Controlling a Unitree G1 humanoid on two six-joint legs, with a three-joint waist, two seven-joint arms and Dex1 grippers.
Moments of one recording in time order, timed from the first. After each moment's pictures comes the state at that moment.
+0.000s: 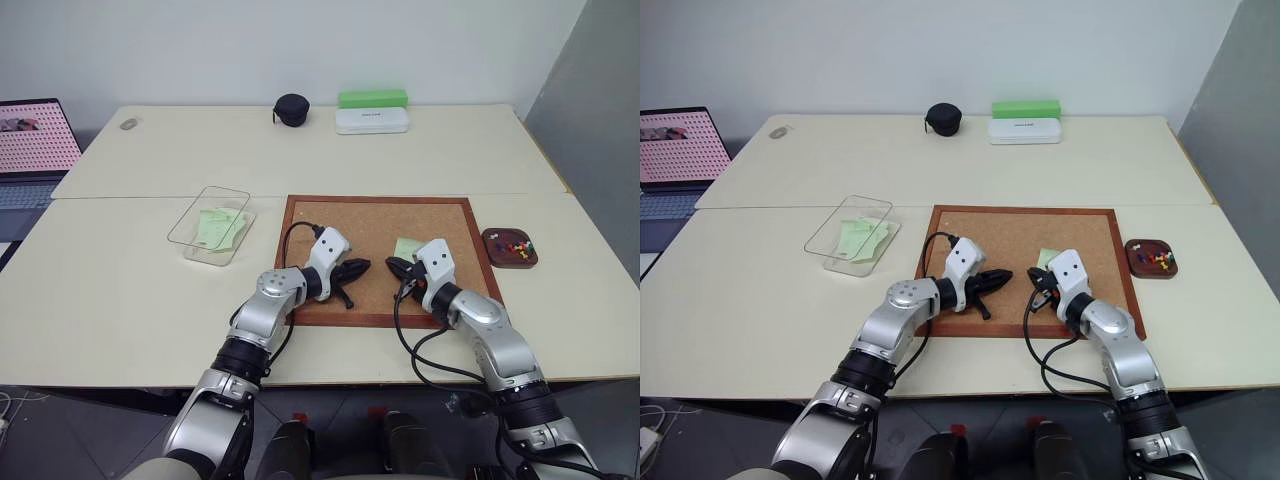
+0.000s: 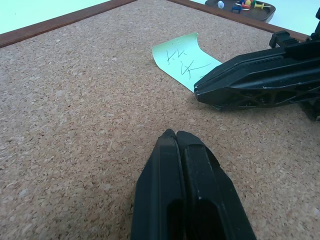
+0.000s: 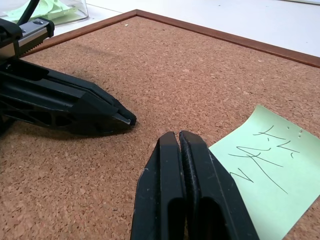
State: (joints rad) left arm -0.56 0.17 -0.21 0.38 -0.10 0.25 -0.76; right arm -0.29 -0.28 0.12 0.05 0.15 0.24 0.50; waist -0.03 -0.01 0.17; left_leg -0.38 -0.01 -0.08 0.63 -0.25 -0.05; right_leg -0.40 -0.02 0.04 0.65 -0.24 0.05
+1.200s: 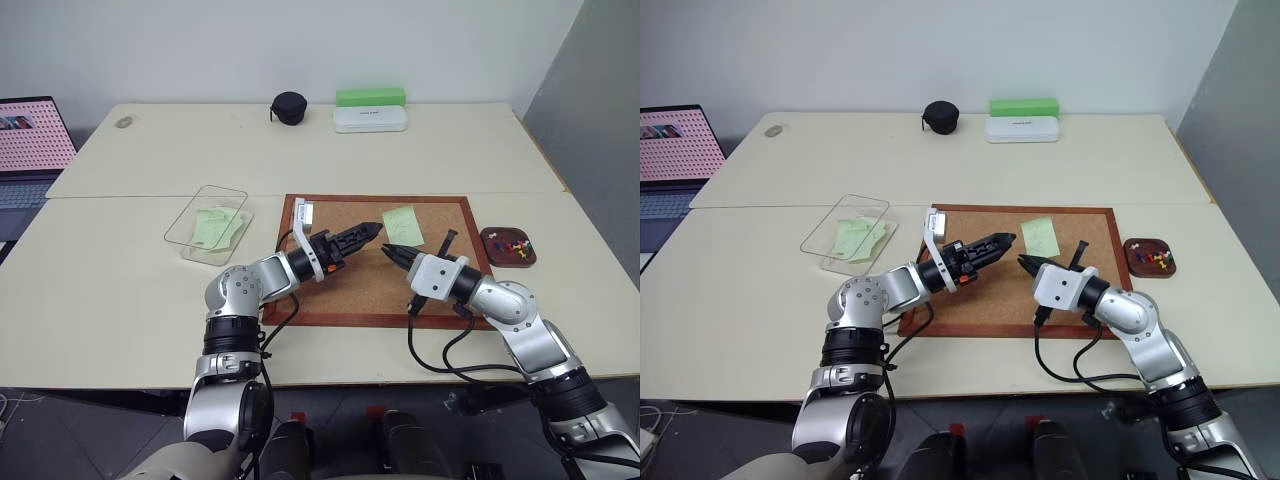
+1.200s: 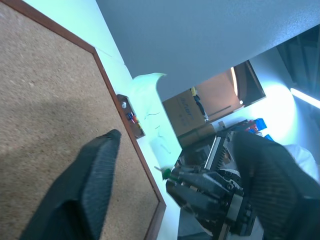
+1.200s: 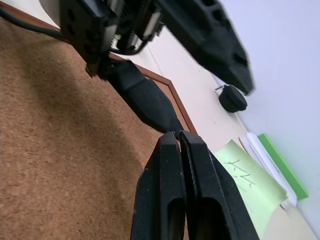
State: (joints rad) left arm -0.68 0.04 0.29 0.32 -0.81 1.10 -0.64; right arm -0.33 -0.53 0.24 -0.04 -0.18 -0.29 0.59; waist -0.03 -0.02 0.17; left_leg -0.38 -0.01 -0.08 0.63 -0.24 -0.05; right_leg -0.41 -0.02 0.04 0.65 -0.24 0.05
